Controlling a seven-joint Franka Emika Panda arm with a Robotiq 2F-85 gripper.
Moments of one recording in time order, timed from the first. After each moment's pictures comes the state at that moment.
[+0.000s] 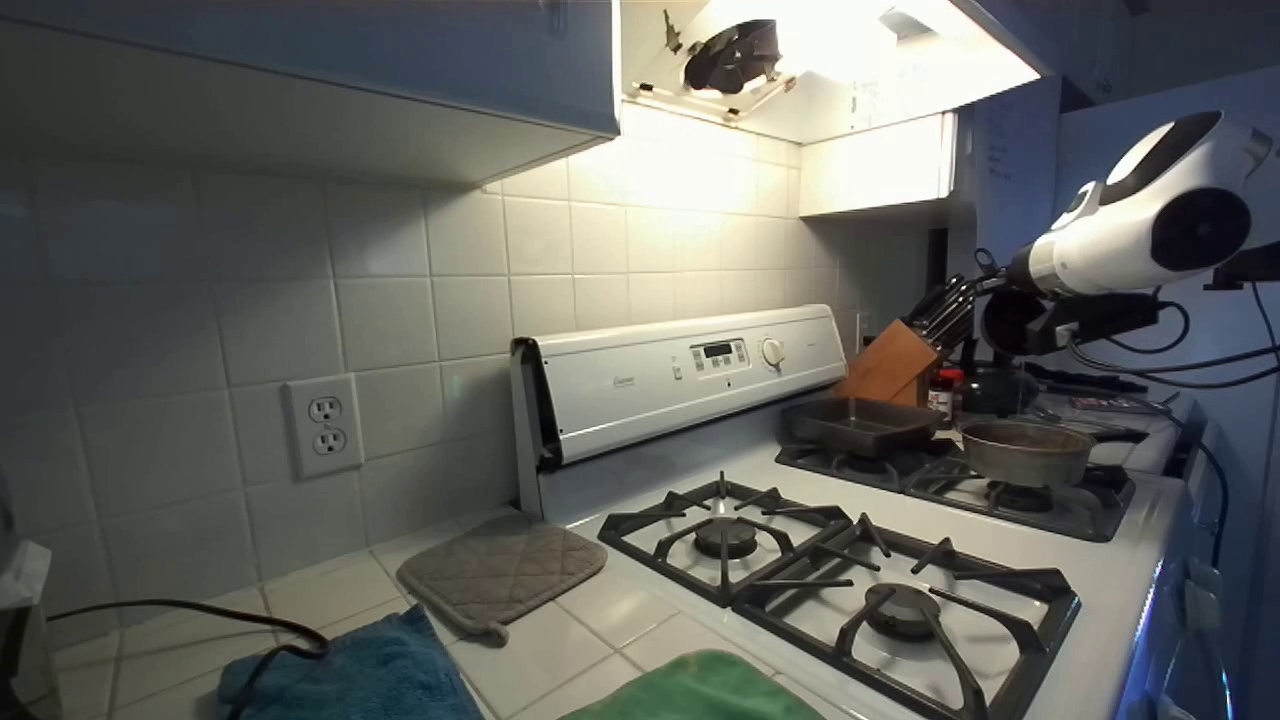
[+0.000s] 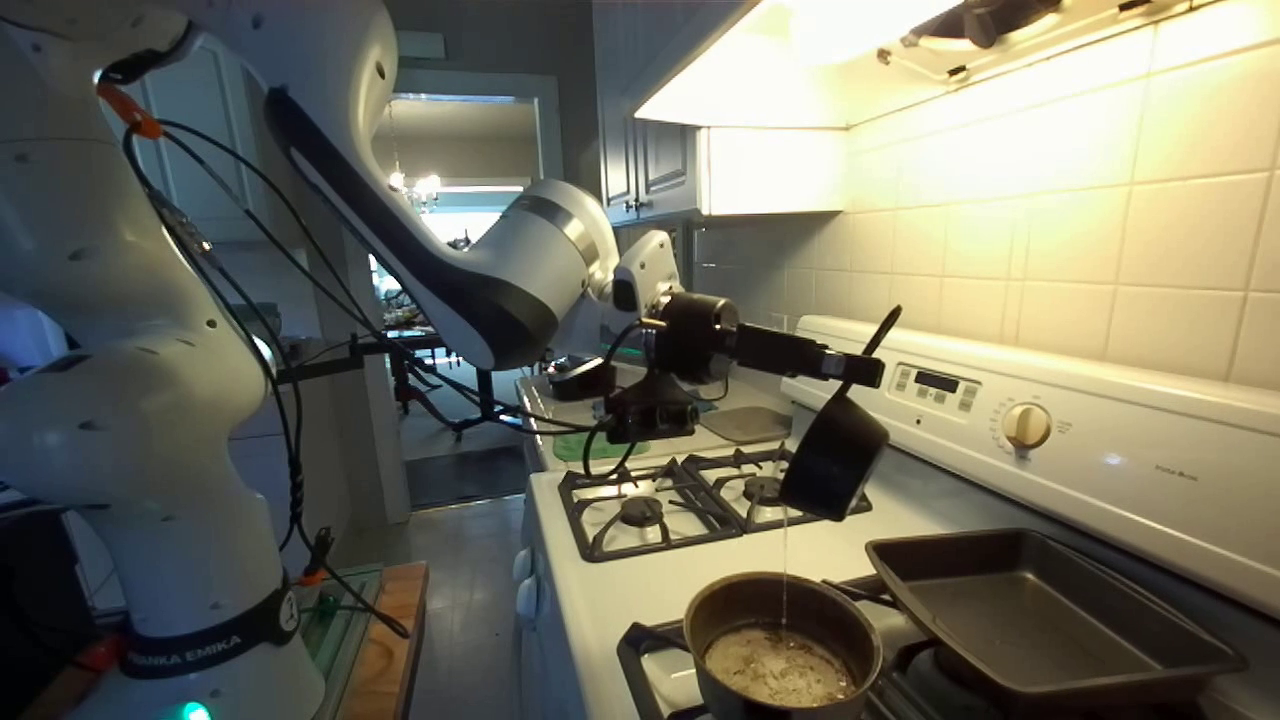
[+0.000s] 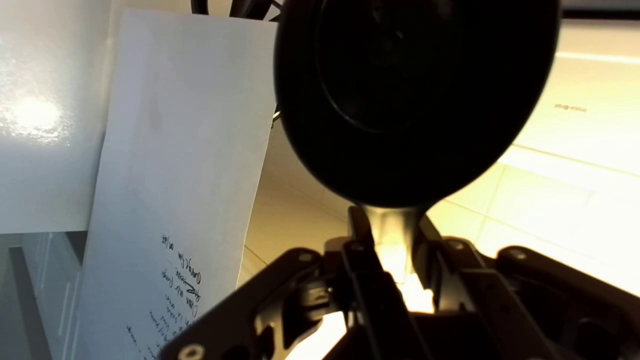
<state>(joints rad) 0.01 -0.25 -0.10 -2.59 -2.18 2.22 2.21</state>
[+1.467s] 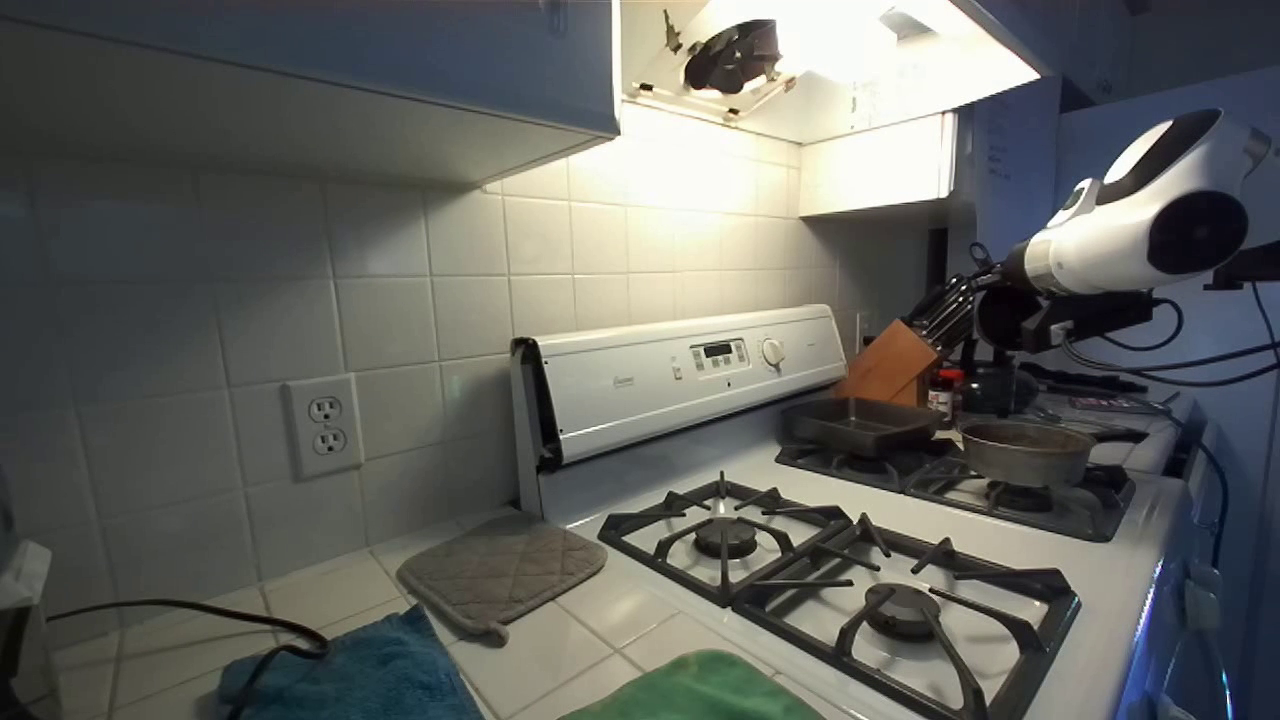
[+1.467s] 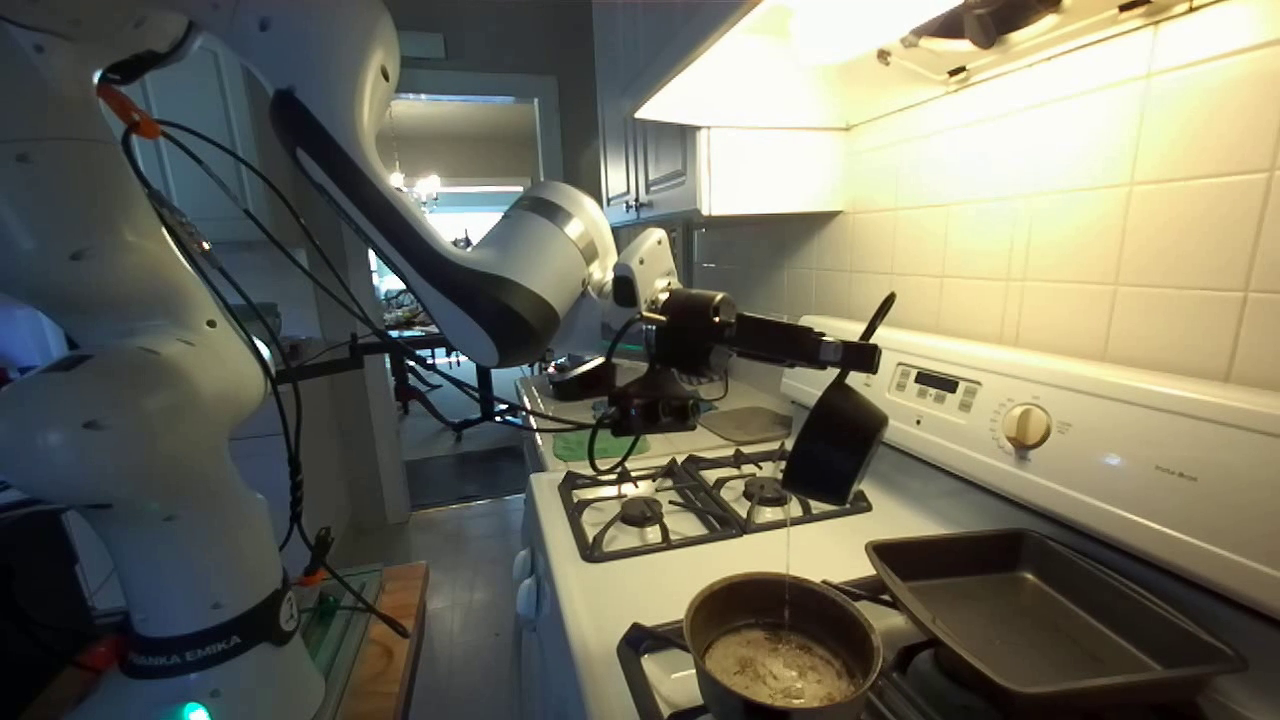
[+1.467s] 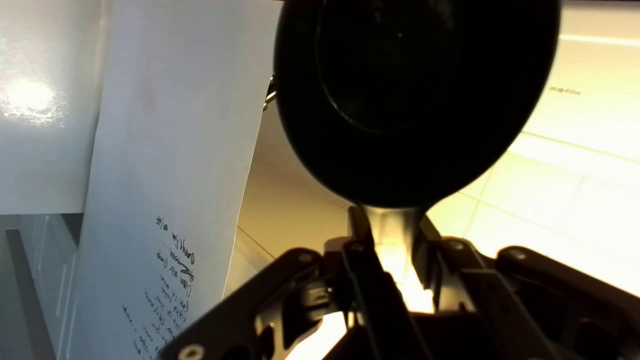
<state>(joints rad) 0.02 -0.25 -0.08 -2.59 -2.19 2.19 2.21</state>
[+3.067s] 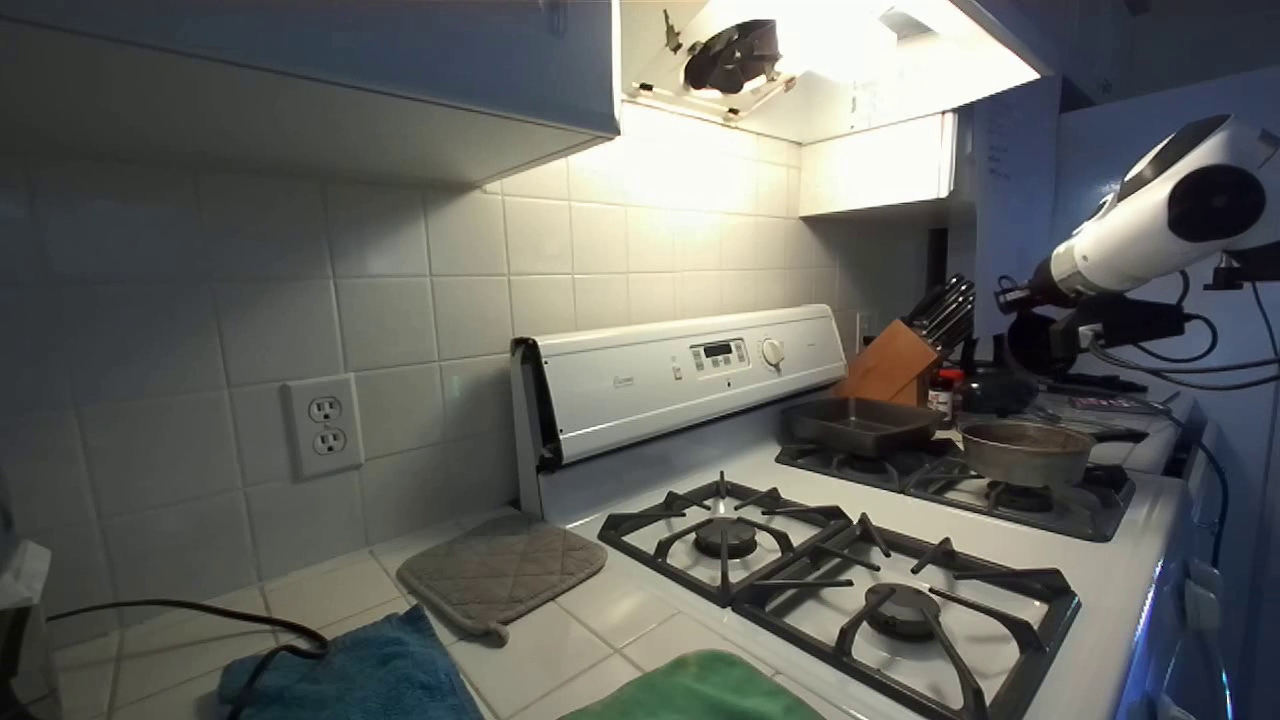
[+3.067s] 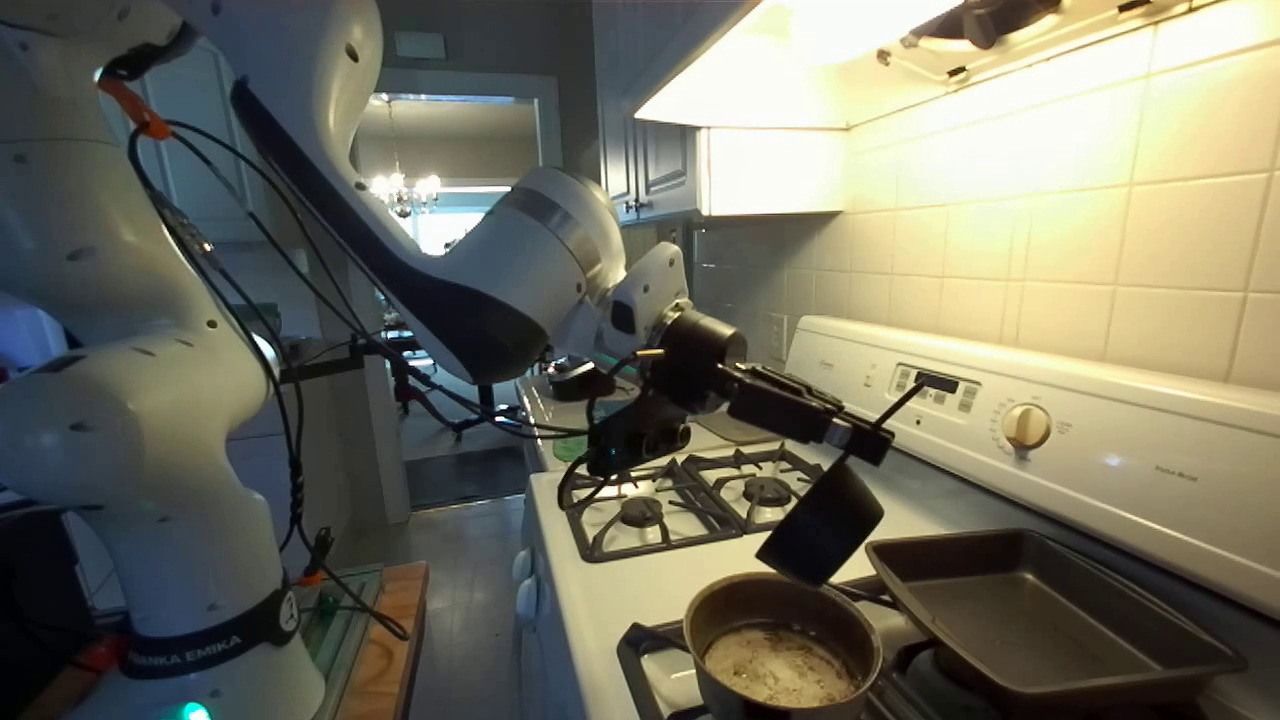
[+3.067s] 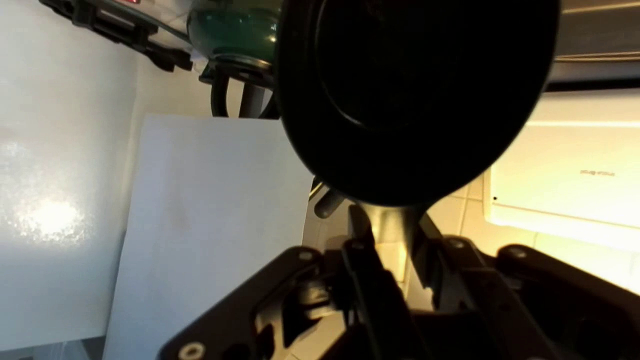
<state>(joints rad) -0.03 -0.25 -0.22 -2.58 -2.13 2.44 2.21</state>
